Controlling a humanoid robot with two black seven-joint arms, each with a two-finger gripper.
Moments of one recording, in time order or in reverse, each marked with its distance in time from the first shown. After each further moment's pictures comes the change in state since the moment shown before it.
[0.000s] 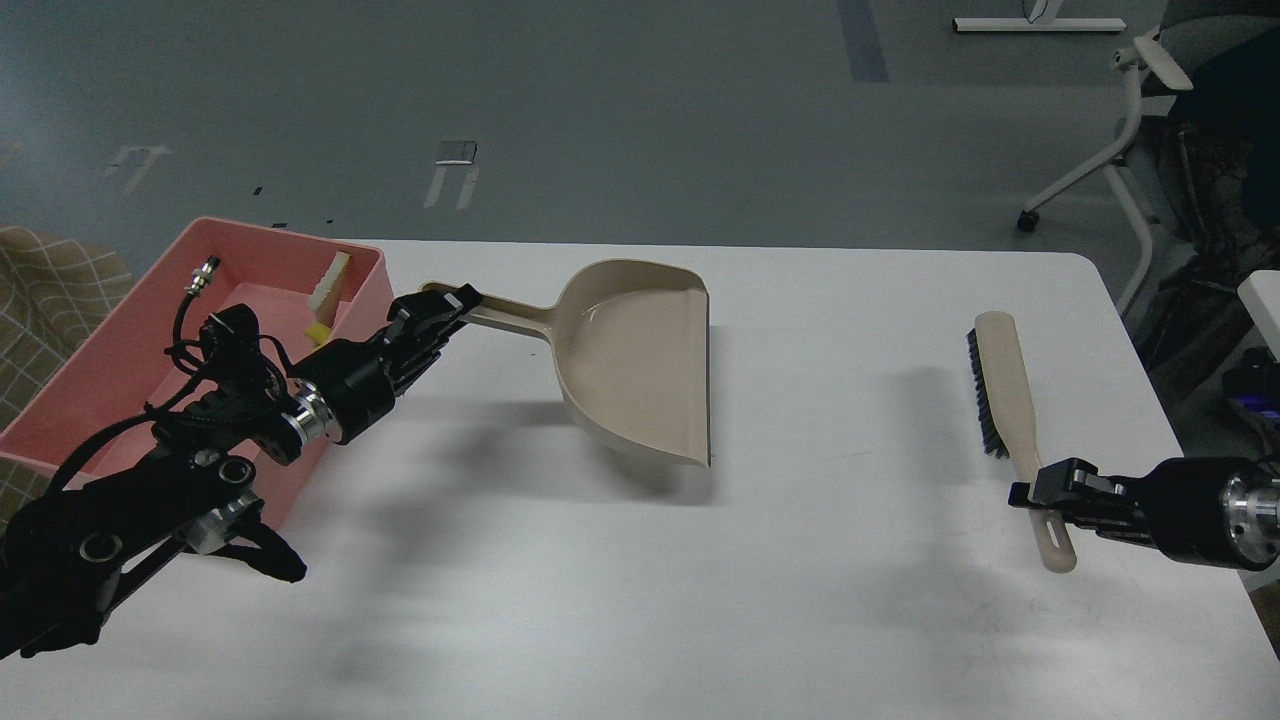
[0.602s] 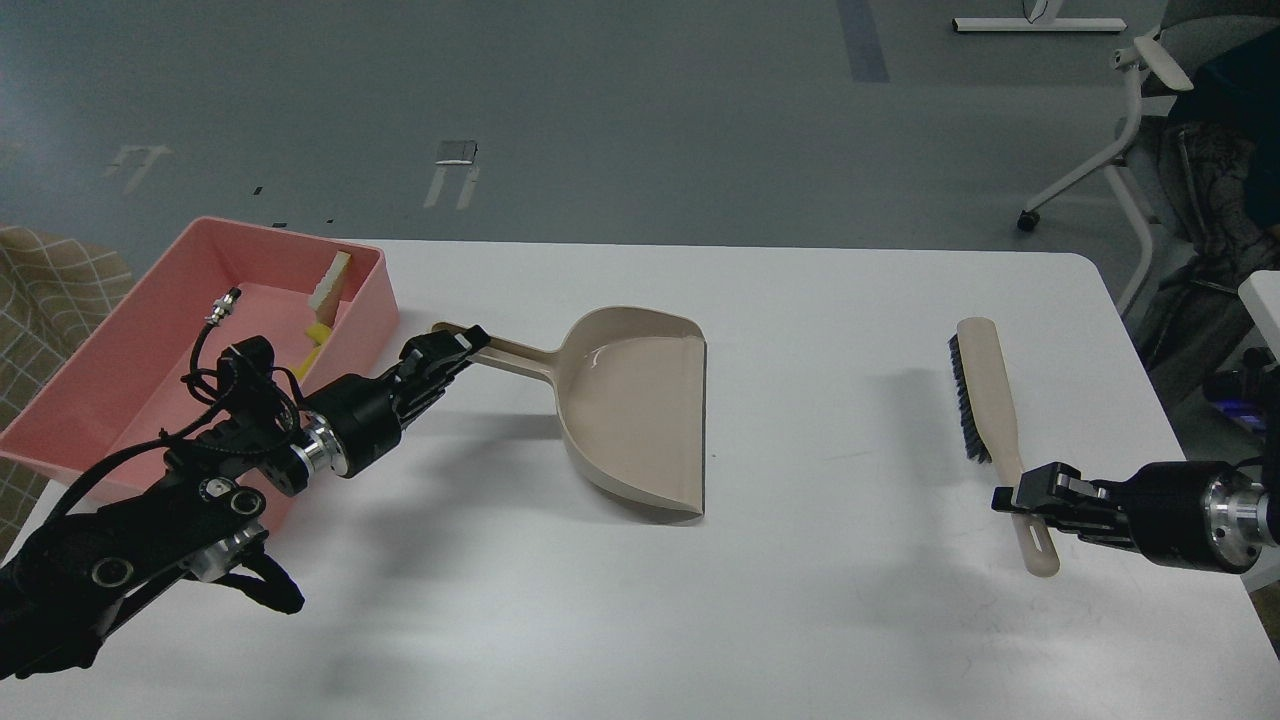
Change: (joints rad) left arm 0.013 -0.001 0.067 0.007 0.016 0.008 -0.006; right arm -0.004 0.020 0.005 0.002 0.003 0.001 0.000
